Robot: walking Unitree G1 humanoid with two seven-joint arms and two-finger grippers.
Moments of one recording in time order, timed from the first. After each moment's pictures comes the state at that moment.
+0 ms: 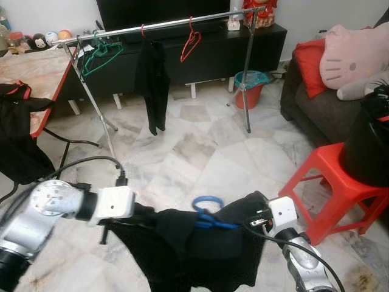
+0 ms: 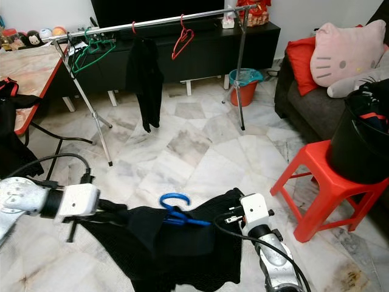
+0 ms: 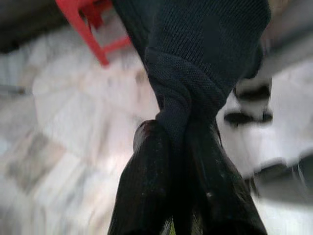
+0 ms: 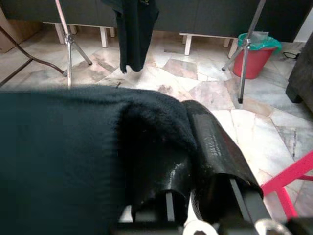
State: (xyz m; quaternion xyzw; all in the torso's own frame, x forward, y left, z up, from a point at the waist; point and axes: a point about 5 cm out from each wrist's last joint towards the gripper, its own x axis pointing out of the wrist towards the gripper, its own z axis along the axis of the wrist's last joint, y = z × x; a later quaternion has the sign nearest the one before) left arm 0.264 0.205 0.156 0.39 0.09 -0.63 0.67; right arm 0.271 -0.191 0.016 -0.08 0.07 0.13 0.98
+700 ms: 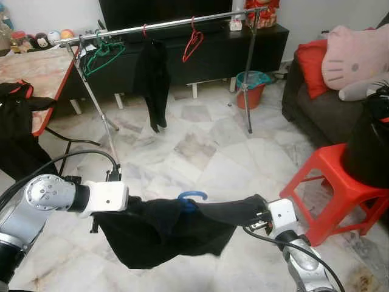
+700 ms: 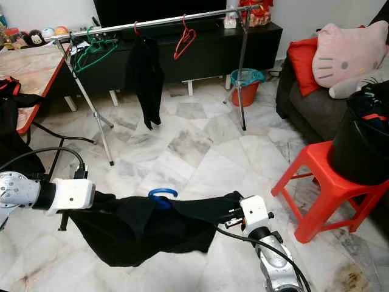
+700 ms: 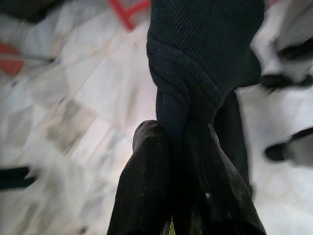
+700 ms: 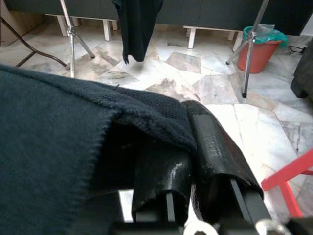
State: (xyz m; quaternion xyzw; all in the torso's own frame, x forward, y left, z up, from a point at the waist) left arm 0.283 0.213 0.158 0.46 0.10 -0.56 0.69; right arm 0.269 -0.190 0.011 -0.08 0.09 0.14 0.98
